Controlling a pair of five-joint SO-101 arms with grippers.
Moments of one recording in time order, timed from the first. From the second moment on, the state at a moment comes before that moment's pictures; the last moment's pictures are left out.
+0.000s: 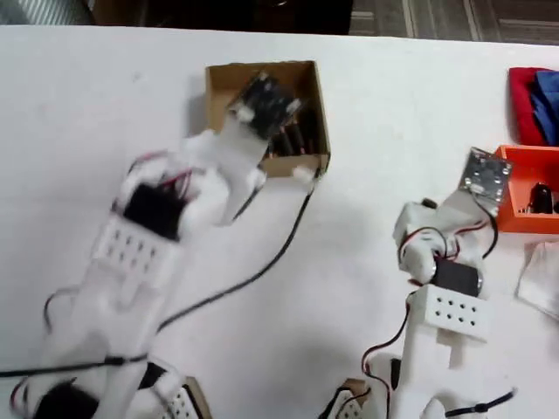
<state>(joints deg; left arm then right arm) 16.7 -32.6 21.2 63.6 -14.3 10.6 -49.6 61.3 42.1 -5.6</state>
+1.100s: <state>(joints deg) 13.0 -45.4 38.1 26.5 -3.8 -15.9 -47.7 73.4 -4.4 -5.6</state>
